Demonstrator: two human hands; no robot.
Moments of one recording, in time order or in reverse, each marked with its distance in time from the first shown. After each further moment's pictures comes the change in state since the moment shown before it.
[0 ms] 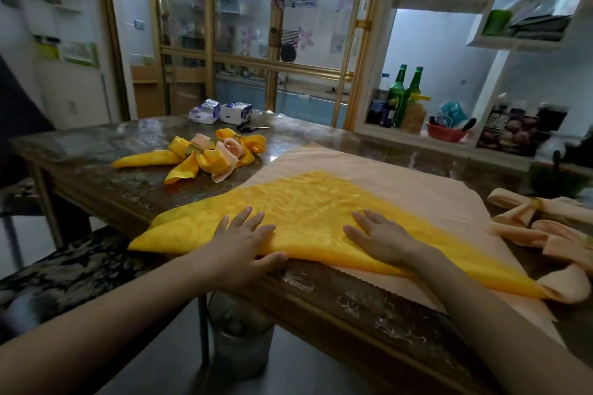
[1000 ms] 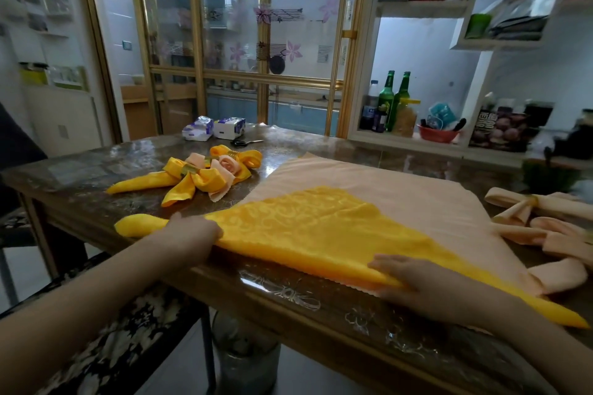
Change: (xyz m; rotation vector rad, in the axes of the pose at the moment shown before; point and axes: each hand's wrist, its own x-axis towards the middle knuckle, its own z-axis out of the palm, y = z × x) left_hand 0.013 -0.047 -0.046 0.151 -0.010 -0.183; right_hand -0.085 0.000 -0.015 0.084 0.068 -0.208
